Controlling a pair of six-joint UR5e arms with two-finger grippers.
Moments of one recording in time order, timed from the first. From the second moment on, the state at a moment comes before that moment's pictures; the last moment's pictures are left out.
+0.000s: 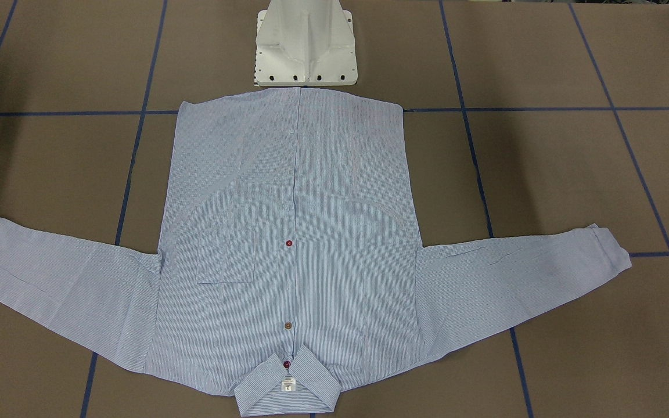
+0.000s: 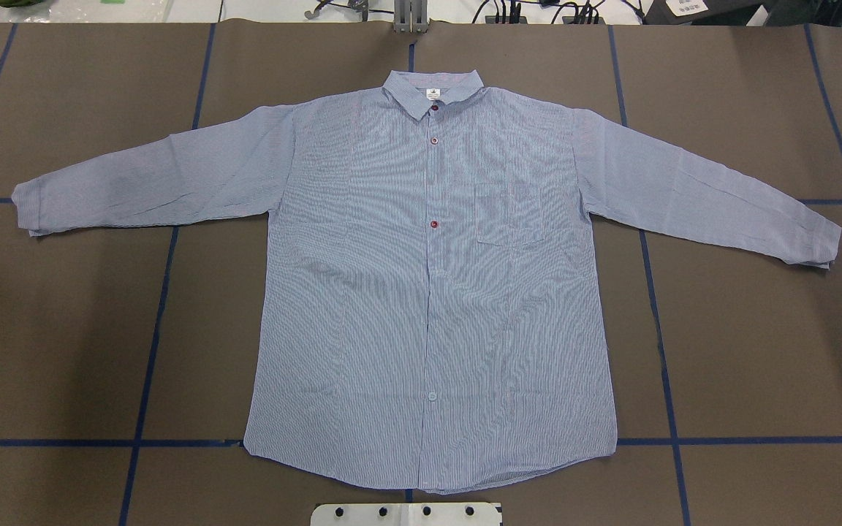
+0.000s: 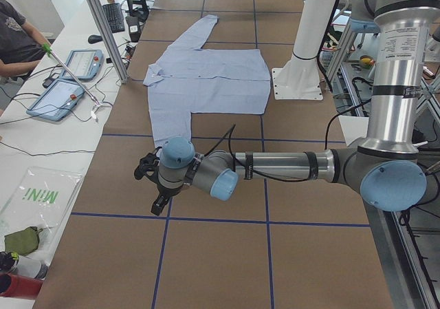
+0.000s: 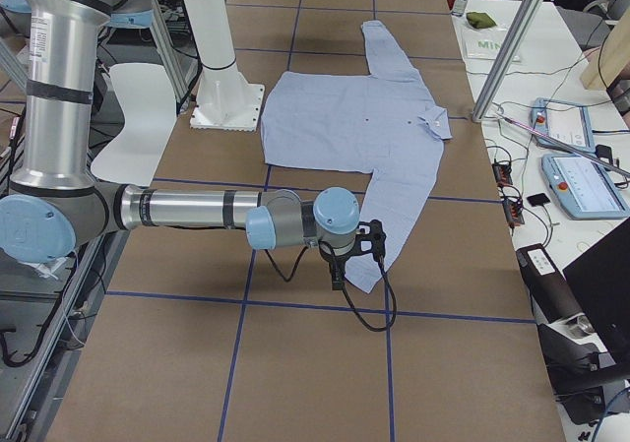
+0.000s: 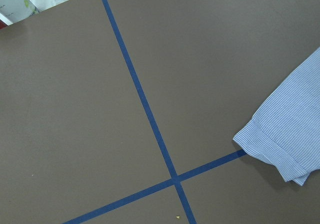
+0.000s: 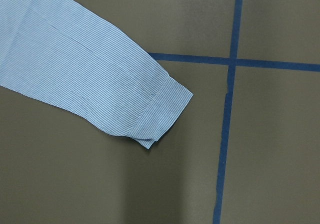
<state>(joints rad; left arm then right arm) -1.53 -1.59 -1.50 -2.05 -2.32 0.05 1.50 -1.73 1.74 -1.40 2.47 0.07</state>
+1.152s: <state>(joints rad) -1.53 -1.59 -1.50 -2.05 -2.32 0.05 1.36 -1.56 1.51 -1.26 2.45 0.53</state>
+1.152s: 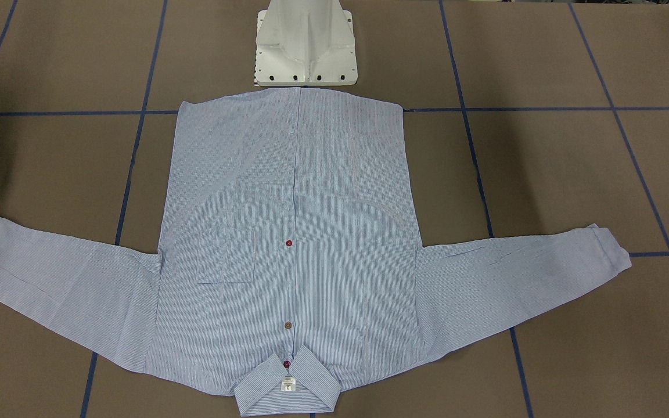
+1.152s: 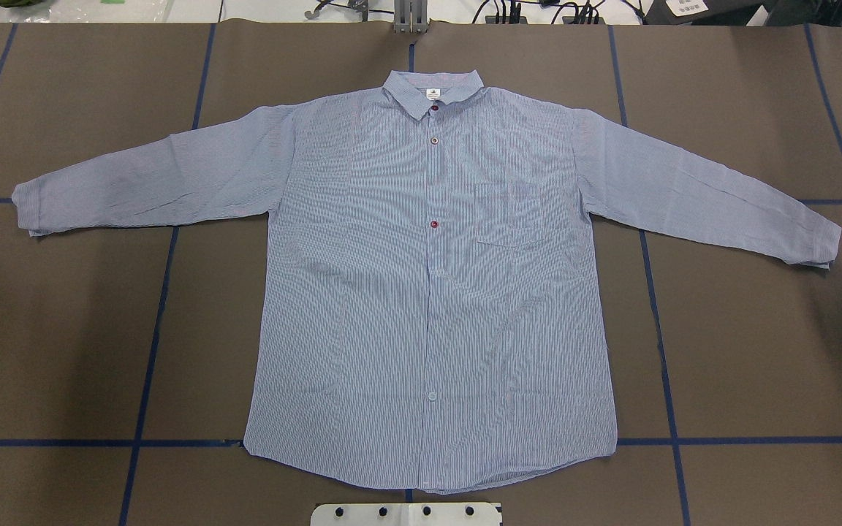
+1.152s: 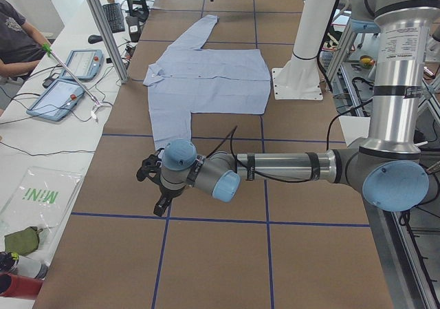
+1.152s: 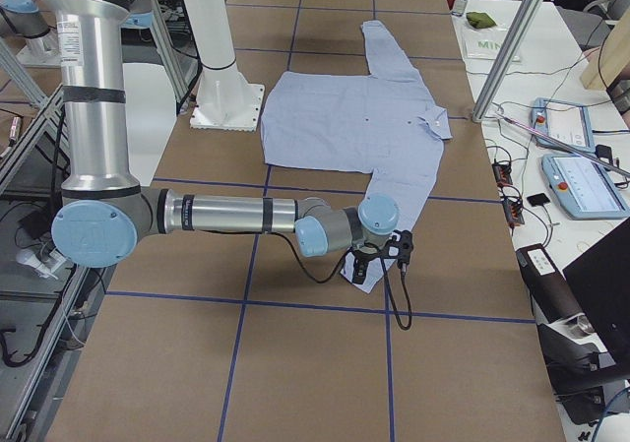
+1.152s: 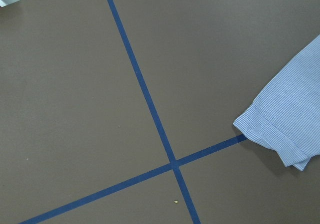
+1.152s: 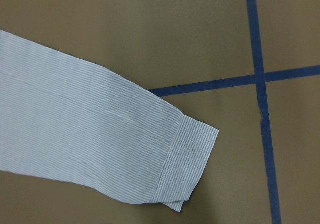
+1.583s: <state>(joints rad) -1.53 -1.59 -1.50 -2.05 -2.32 0.05 1.24 -1.57 1.39 -0.87 2.34 0.93</state>
